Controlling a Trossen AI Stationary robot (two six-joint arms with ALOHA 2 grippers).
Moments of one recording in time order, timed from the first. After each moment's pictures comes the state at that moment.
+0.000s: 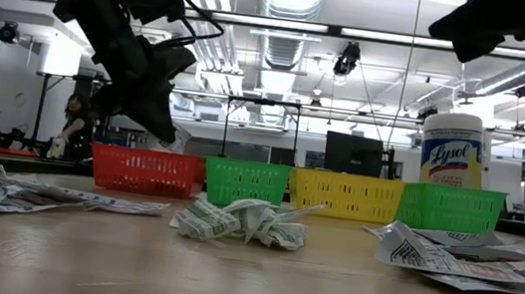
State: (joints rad) left arm 0.19 1.25 0.64 -0.23 -0.17 -0.71; right arm 0.46 0.95 0.57 -0.07 0.44 0.19
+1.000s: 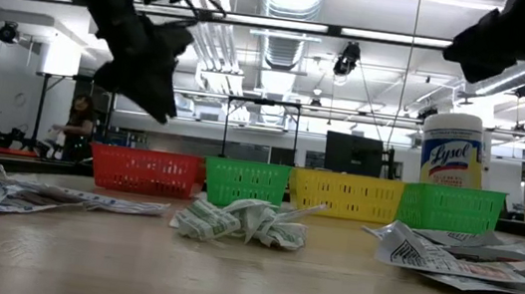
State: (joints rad) left arm 0.23 1.16 0.76 -0.45 -0.17 -0.62; right arm 0.47 0.89 0.47 -0.05 0.40 0.21
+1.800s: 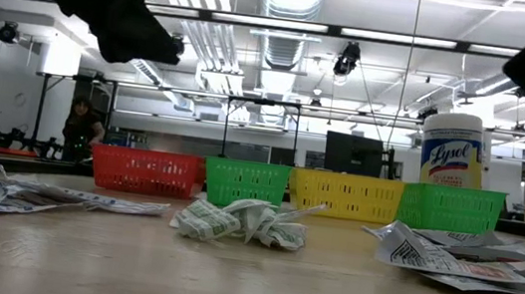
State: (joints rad) left arm -0.06 0.85 0.47 0.03 -0.18 -0.28; right arm 0.65 0.91 0.61 -0.49 0.26 0.69
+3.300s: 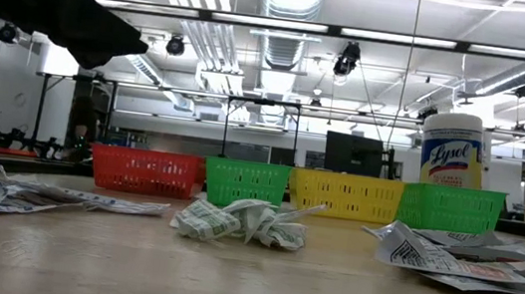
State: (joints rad) left arm -0.10 0.54 0.19 0.22 -0.15 -0.14; right arm 0.73 1.21 0.73 -0.88 -0.07 1.00
